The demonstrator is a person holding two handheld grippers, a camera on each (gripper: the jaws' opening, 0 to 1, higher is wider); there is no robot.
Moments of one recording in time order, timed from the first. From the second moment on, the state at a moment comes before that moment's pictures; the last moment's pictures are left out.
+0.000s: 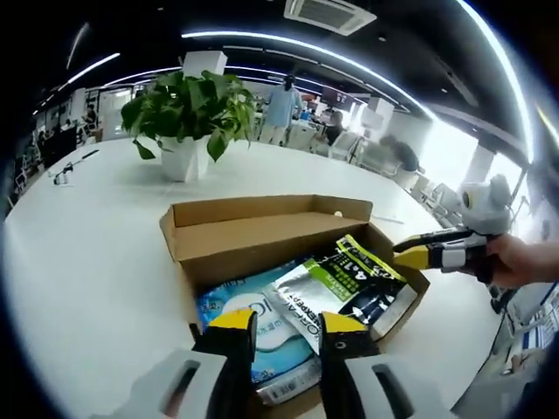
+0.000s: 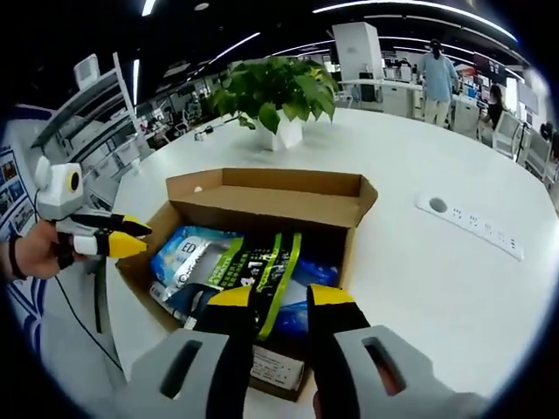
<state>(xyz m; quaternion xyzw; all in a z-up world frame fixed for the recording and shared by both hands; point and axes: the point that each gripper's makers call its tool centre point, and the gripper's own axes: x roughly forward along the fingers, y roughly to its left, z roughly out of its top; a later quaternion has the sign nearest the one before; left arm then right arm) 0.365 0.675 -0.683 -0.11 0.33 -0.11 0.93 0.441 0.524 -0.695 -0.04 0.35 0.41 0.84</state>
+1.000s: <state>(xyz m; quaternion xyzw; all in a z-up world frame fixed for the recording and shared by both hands) 0.367 0.642 -0.735 -0.20 0.46 -0.14 0.86 0.431 0.536 -0.714 -0.04 0.38 0.42 0.83</state>
